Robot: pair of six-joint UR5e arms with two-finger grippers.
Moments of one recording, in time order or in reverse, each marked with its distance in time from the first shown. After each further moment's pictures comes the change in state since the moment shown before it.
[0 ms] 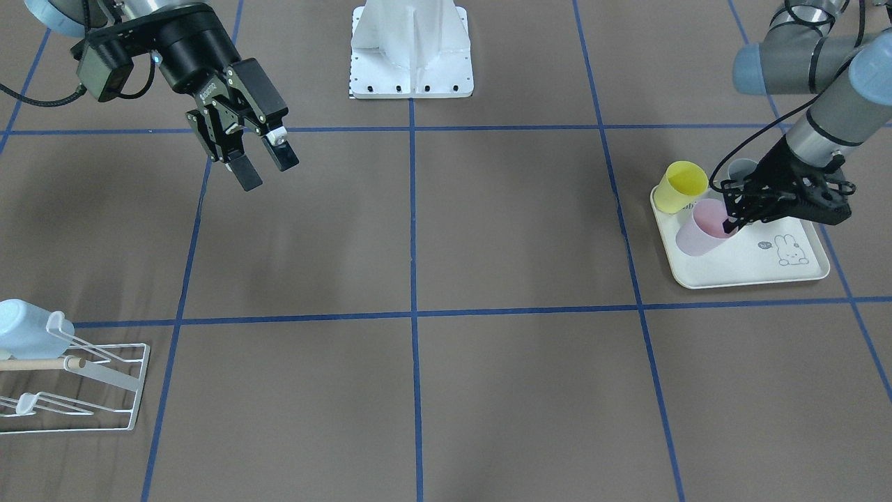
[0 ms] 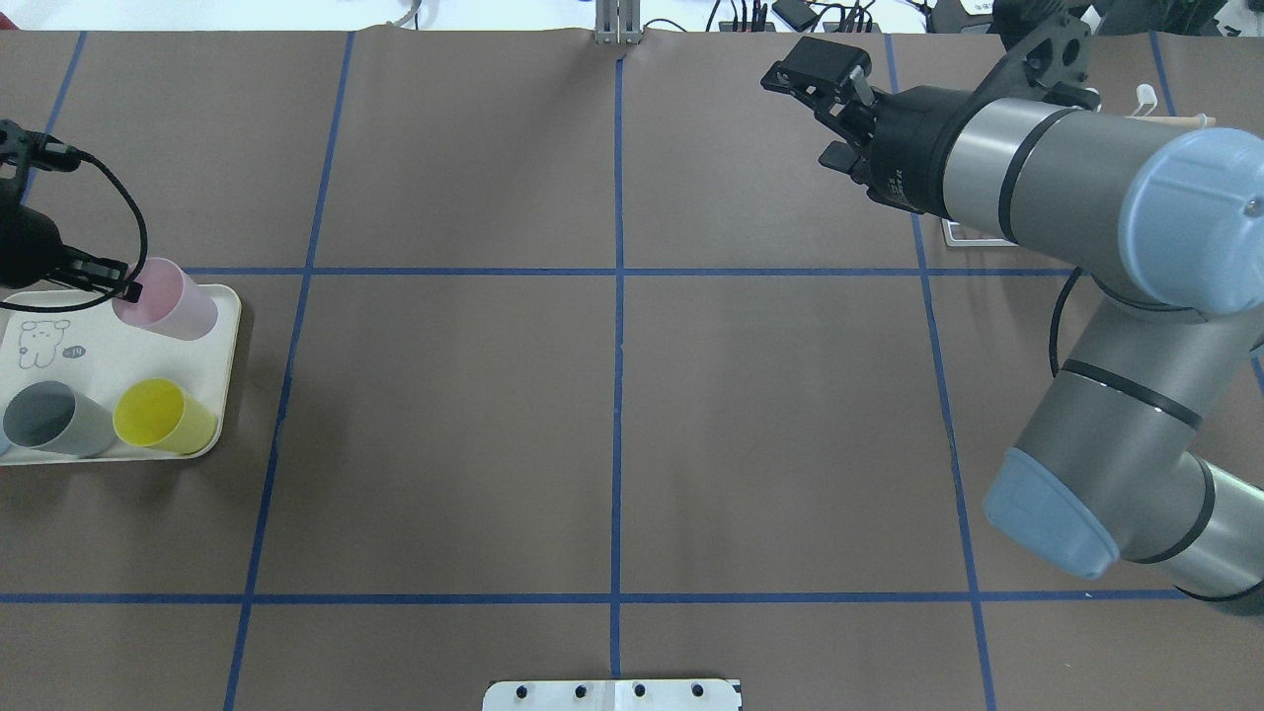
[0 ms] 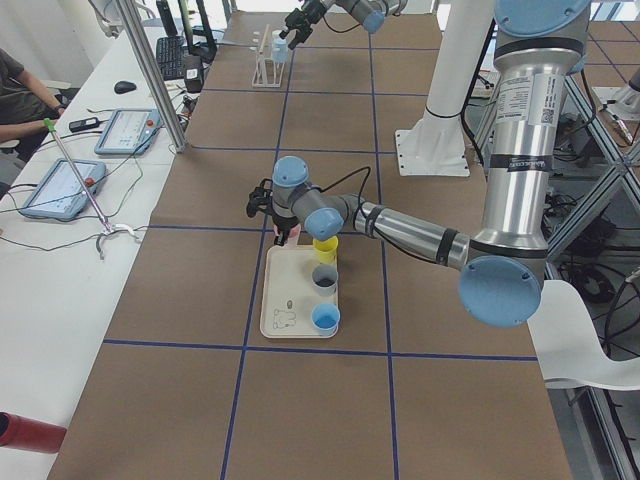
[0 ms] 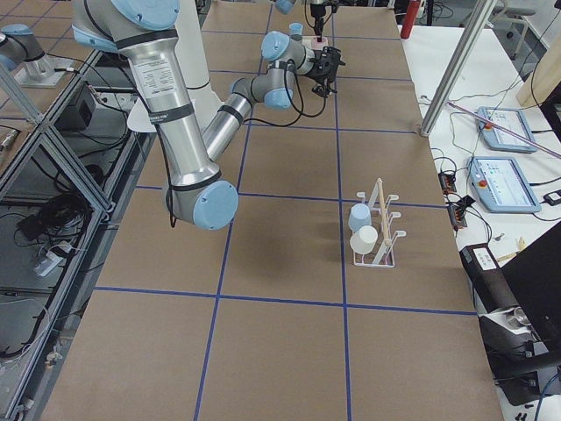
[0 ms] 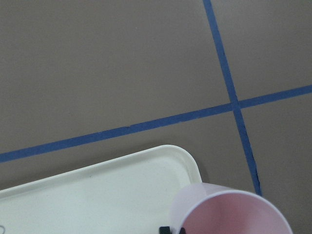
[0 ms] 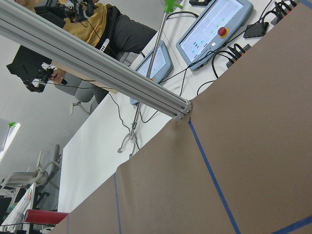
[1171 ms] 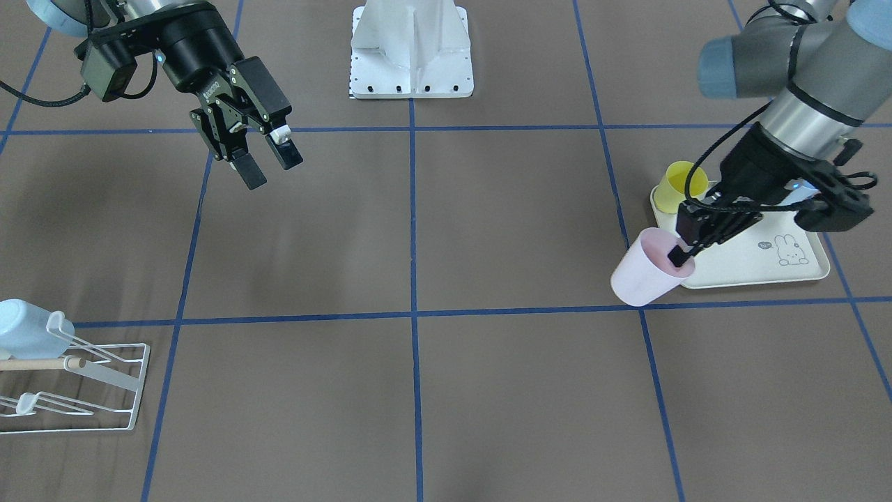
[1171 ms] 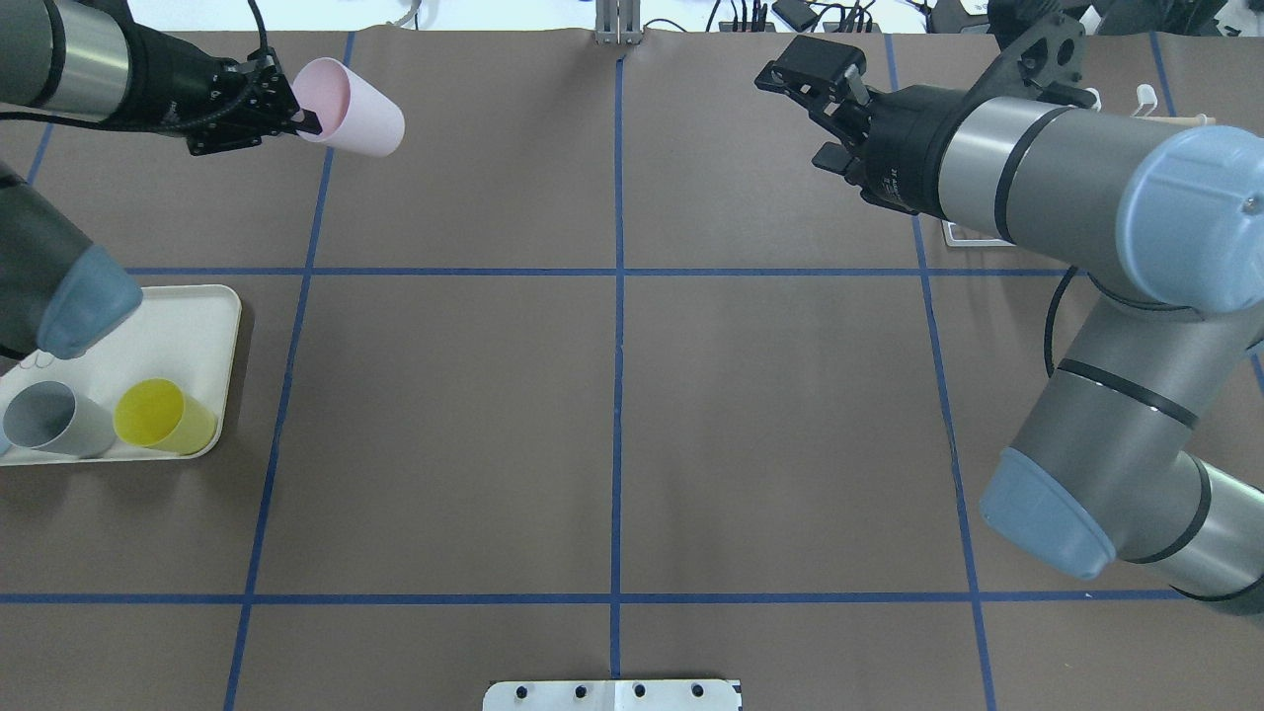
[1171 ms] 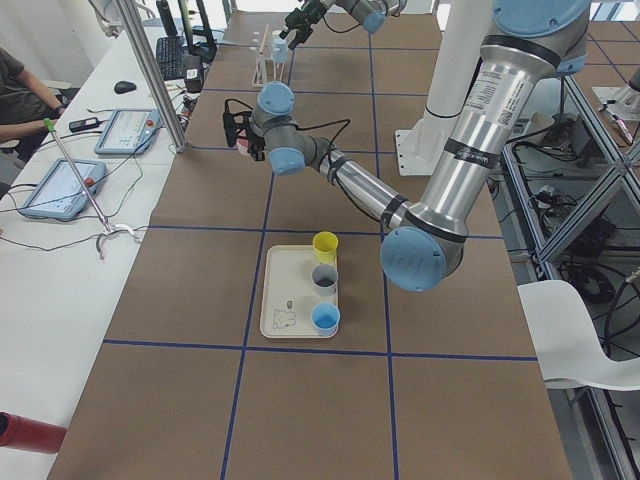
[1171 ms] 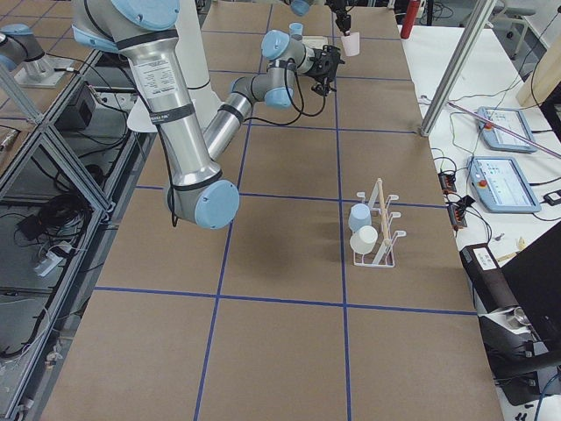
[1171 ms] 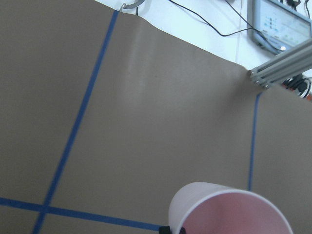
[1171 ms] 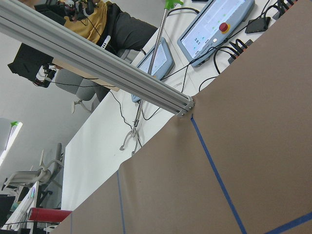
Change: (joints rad) left arm 0.079 -0.333 0.116 -0.449 0.103 -1.025; right arm -0.003 0.010 -0.001 0.000 0.008 0.016
